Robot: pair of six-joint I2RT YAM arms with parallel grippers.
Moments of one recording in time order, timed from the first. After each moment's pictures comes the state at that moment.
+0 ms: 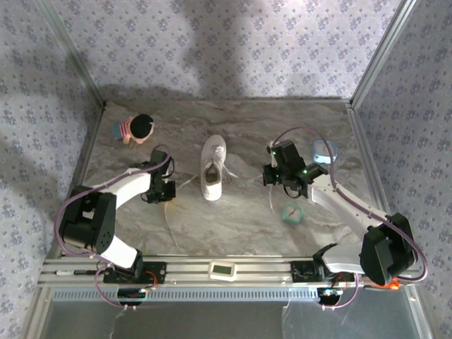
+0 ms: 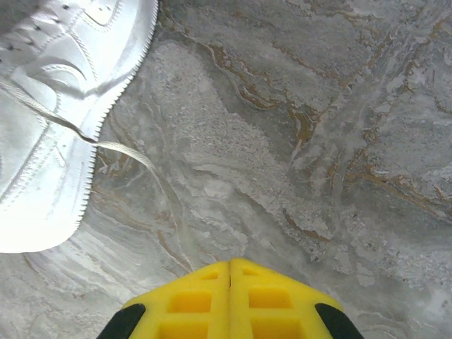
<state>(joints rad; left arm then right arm) -0.33 1.50 0.81 -0.65 0.00 -0.44 0.52 1.27 0.91 -0.50 0.02 0.33</state>
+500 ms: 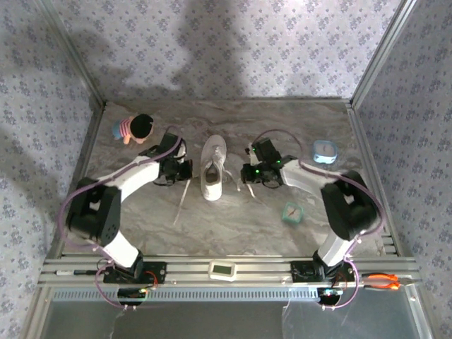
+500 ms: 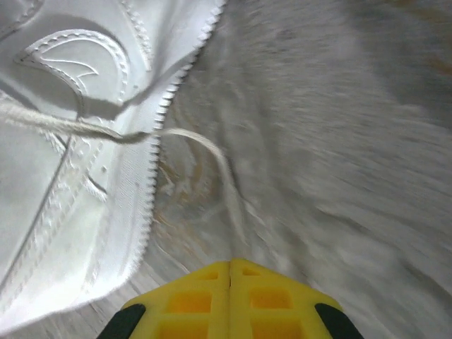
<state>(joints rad) -0.41 1.65 1.01 -0.48 0.18 -0.47 0.56 1.74 1.04 -0.26 -0.28 0.43</state>
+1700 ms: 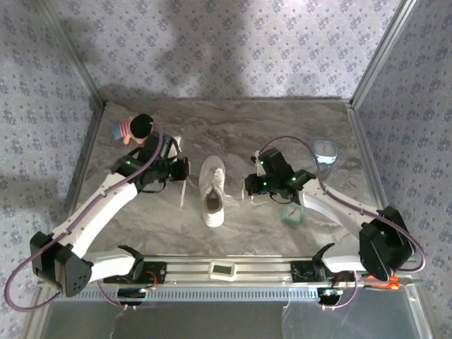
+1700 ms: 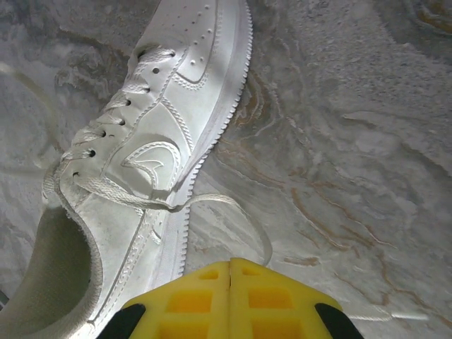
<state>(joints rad) -0.53 1.20 1.15 -0.79 0.11 -0.46 0.64 1.31 0.86 -0.40 -0.19 0.49</state>
